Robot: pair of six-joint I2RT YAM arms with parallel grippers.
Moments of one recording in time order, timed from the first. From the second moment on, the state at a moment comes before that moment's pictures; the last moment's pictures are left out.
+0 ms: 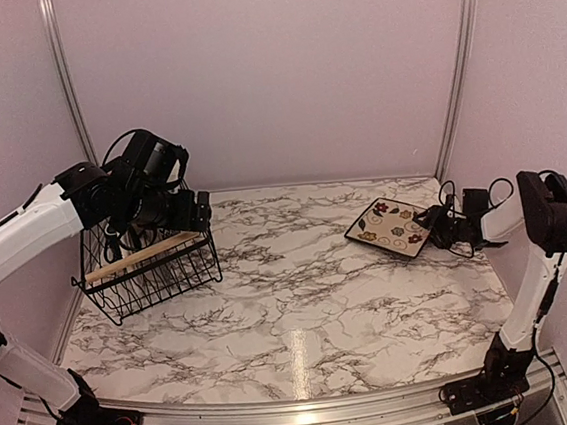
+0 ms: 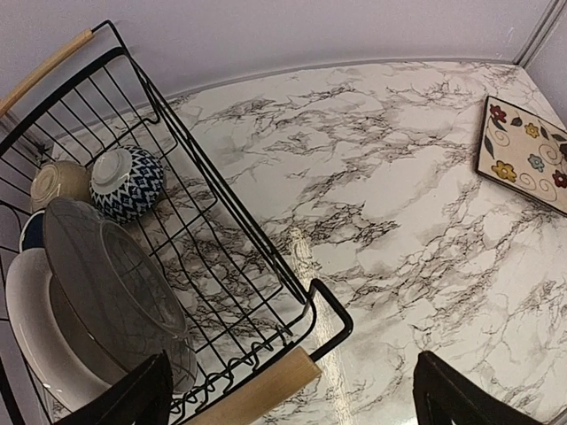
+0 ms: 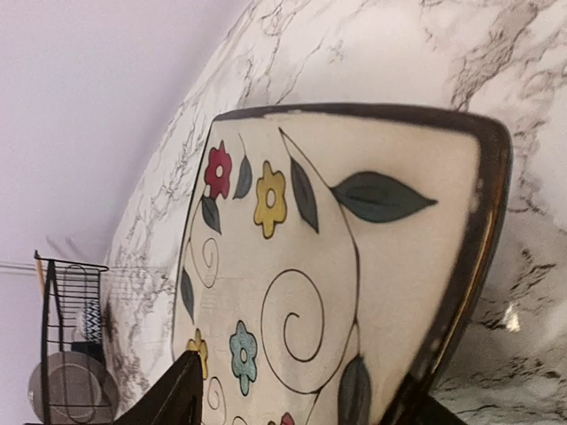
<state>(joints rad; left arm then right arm) -0.77 1.45 1.46 -0.83 -0.37 -0.39 -0.16 1.86 0.83 0.45 -0.59 0.78</state>
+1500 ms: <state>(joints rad) -0.82 1.77 1.65 -0.91 -0.32 -0.38 -0.04 1.34 0.82 0.07 -0.11 0.35</state>
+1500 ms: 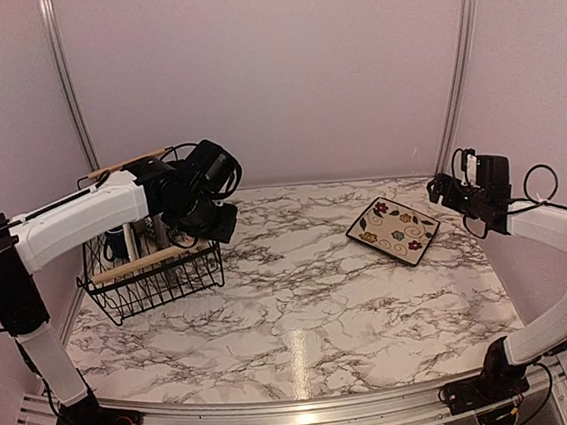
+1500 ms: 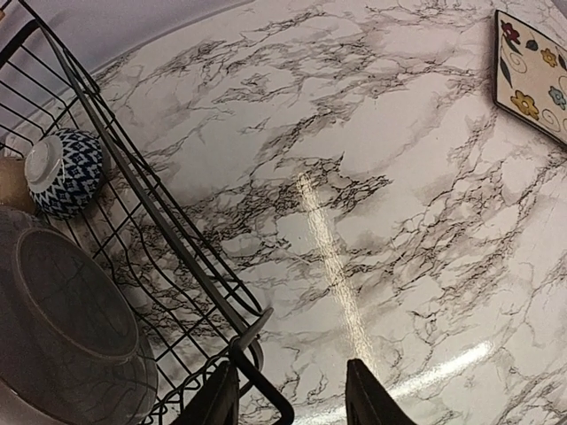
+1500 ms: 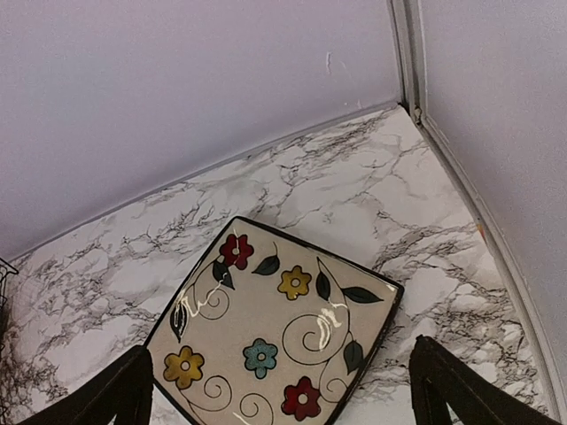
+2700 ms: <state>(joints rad) -0.95 1.82 1.93 -0.99 -0.41 -0.38 -0.03 1.31 0.81 0.07 -0.11 0.34</state>
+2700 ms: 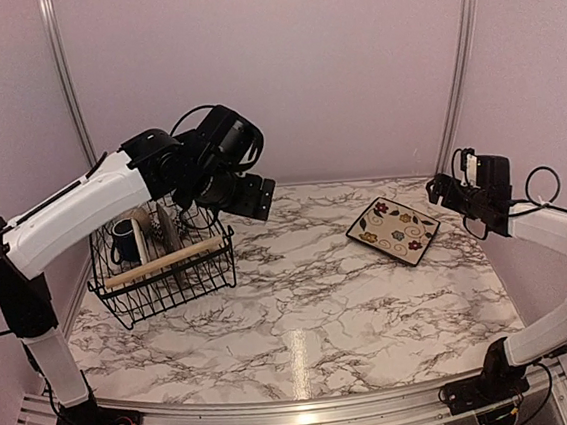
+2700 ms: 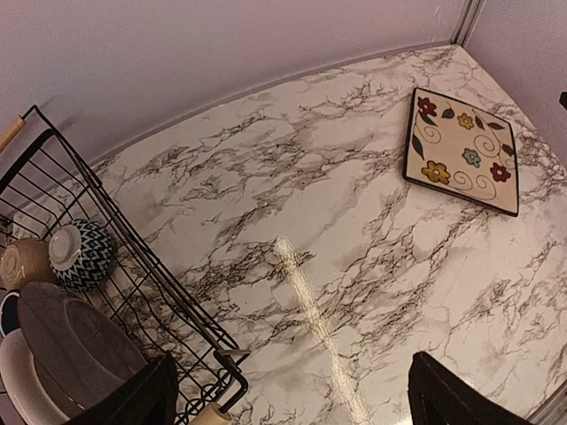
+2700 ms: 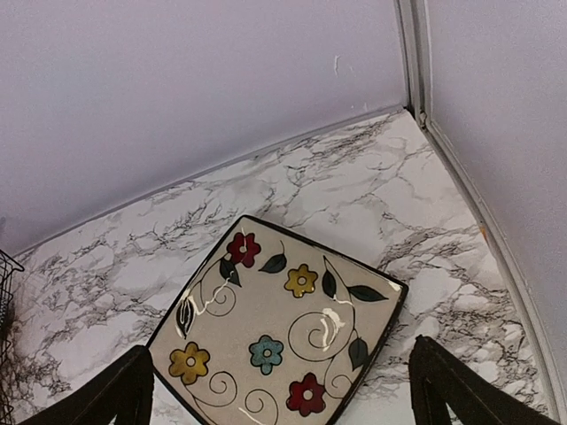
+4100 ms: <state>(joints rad) -0.65 1.54 1.46 -0.84 -0.56 -0.96 0.30 1.27 1.04 -0.18 -0.11 0.23</state>
